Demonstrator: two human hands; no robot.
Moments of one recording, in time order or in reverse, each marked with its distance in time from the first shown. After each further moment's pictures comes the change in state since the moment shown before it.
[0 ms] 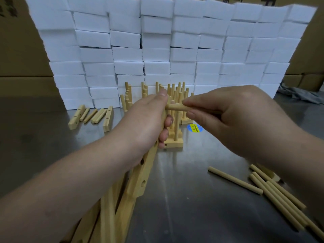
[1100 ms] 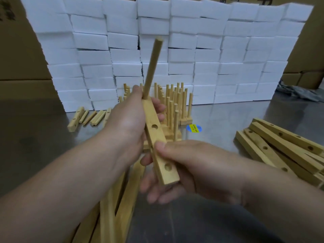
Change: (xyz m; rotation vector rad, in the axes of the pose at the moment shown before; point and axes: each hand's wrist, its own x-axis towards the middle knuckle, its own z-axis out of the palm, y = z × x) left_hand 0.015 -0.005 -0.006 -0.225 0.253 -0.149; right_hand -0.016 -0.031 0.047 1.581 -0.755 0.664
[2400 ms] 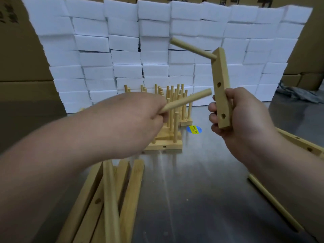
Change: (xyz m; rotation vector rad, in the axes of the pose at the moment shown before) left_hand -0.029 0.043 -0.018 1.413 -0.356 0.525; right_hand -0.005 -0.038 -0.050 0.174 0.914 -0.454
